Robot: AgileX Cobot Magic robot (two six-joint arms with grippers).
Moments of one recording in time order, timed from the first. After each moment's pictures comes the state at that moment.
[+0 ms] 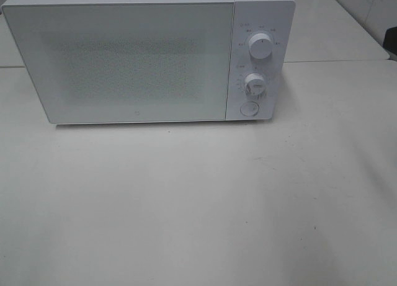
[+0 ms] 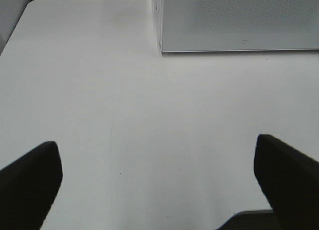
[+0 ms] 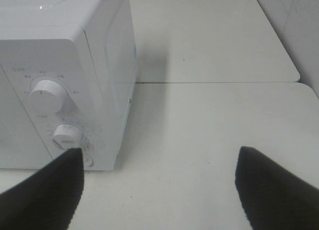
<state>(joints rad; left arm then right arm) 0.02 0.00 -0.52 -0.10 1.08 0.06 0.07 0.93 -0.52 0.04 -0.05 0.02</state>
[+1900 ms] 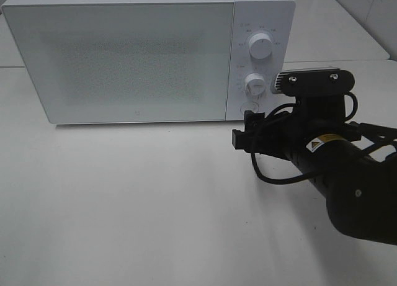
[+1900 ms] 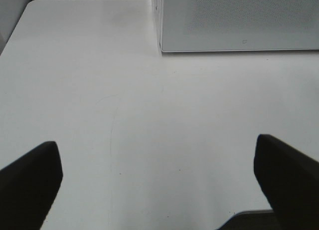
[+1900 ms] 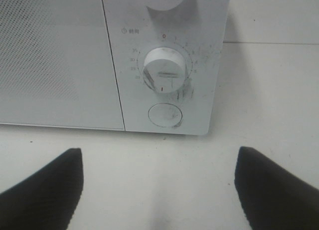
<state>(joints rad) 0.02 0.00 -0.52 -0.10 1.08 0.06 0.79 1.72 -0.45 0.86 -1.02 -0.31</state>
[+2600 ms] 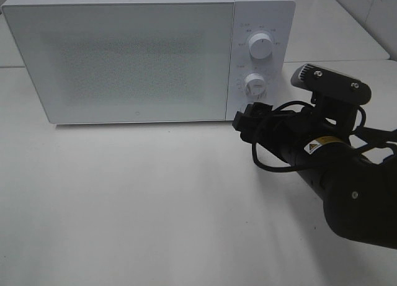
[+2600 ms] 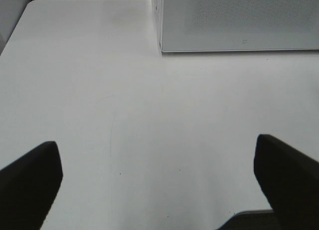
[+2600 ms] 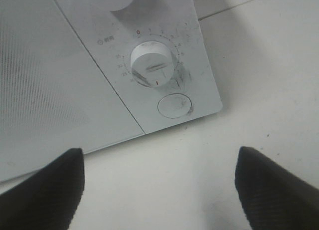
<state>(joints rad) 0.02 0.00 -0.52 -0.10 1.08 0.06 0.81 1.72 -0.45 0.88 -1.02 0.06</state>
